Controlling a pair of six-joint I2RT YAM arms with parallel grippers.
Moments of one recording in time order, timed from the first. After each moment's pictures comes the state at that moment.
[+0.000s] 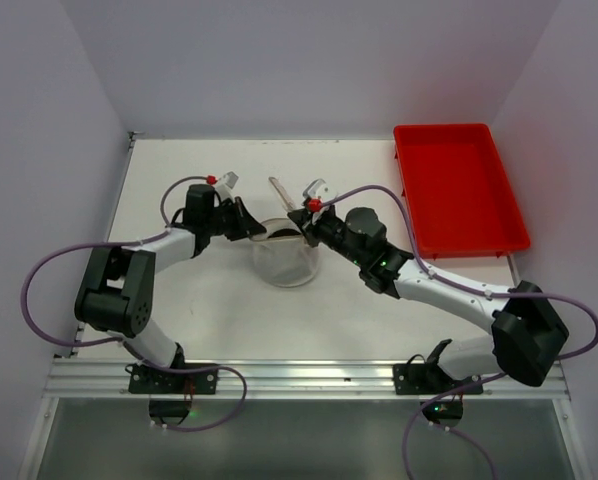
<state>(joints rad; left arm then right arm) -0.21 1.64 0.83 0.16 0.57 -0.55 0.83 1.35 0.84 0.44 -0.04 -0.08</state>
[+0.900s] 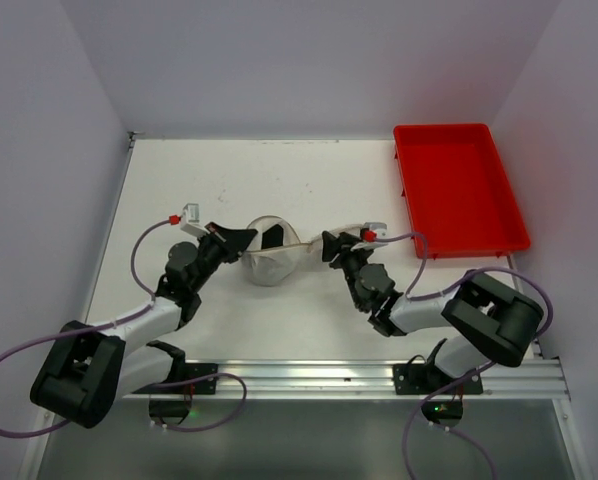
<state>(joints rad) -0.36 1.13 0.26 0.80 0.15 -0.96 0.90 1.51 0.38 1.20 0.67 0.34</state>
